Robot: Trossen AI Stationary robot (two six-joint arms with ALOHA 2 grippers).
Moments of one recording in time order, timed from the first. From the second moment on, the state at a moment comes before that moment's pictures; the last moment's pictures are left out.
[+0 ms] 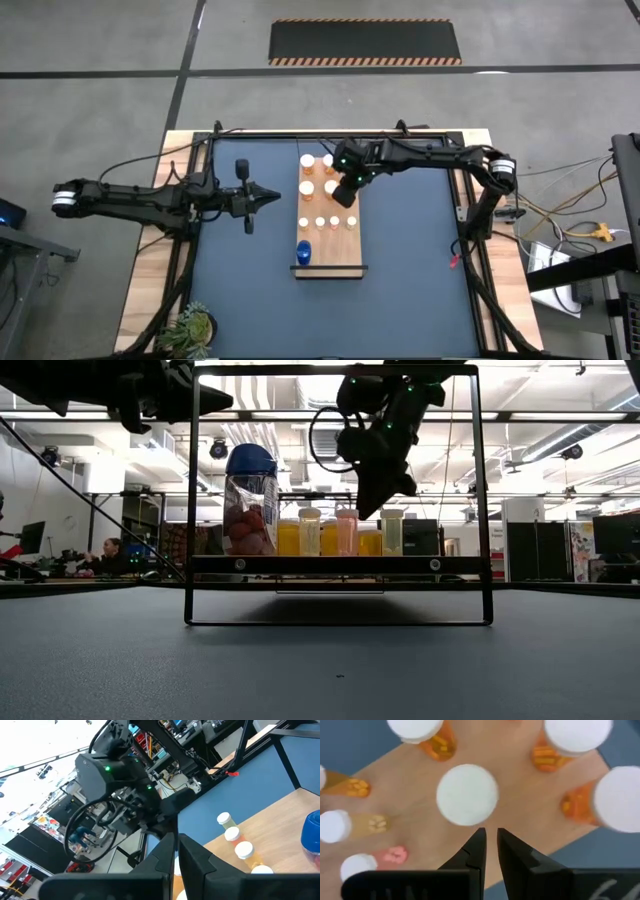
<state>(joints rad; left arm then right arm) 0.05 0.75 0.44 0.28 -0.07 0.71 -0.28 1.78 1.44 -0.76 -0.04 0.25</state>
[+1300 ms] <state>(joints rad) 0.05 0.77 0.44 0.33 -0.06 0.68 -0.23 1.76 1.31 -0.57 0.05 0.22</state>
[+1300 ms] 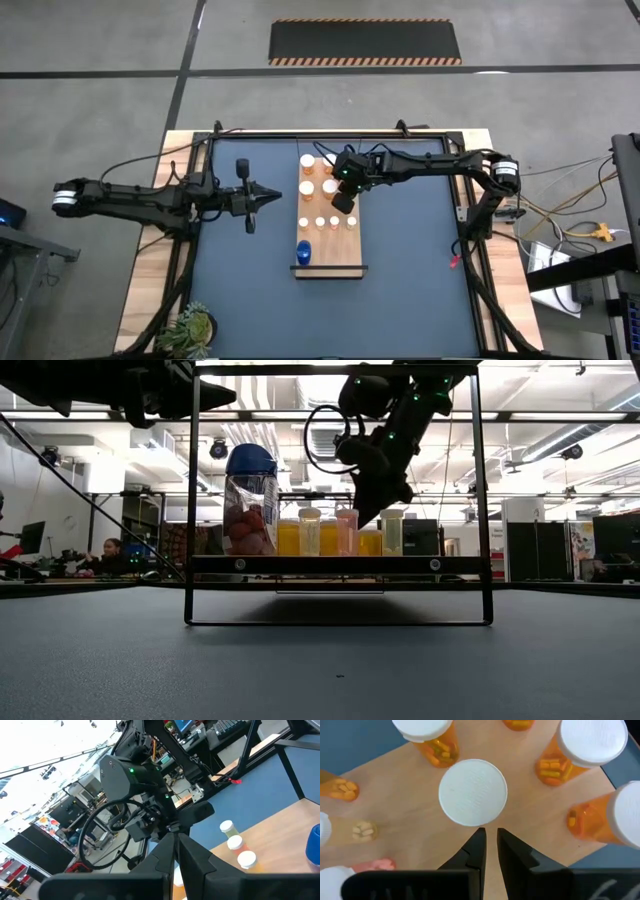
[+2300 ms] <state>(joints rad) -0.11 0.49 0.27 0.36 -0.04 0.29 -0.04 1.04 0.43 0.37 0.05 -0.17</state>
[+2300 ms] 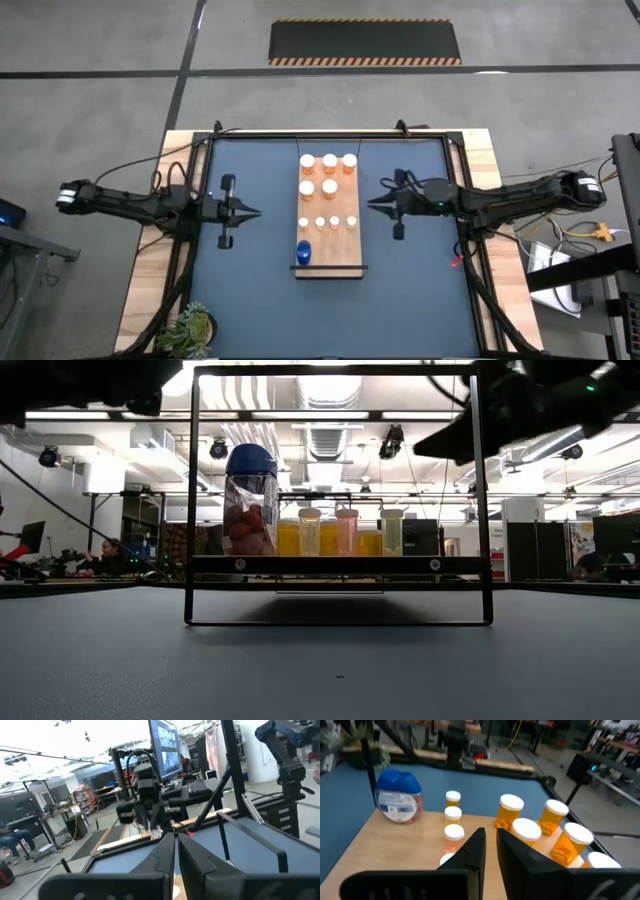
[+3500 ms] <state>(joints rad) -0.11 0.08 0.01 0.27 -0.08 0.32 -0.04 0.64 0.01 0.85 -0.02 -0.42</state>
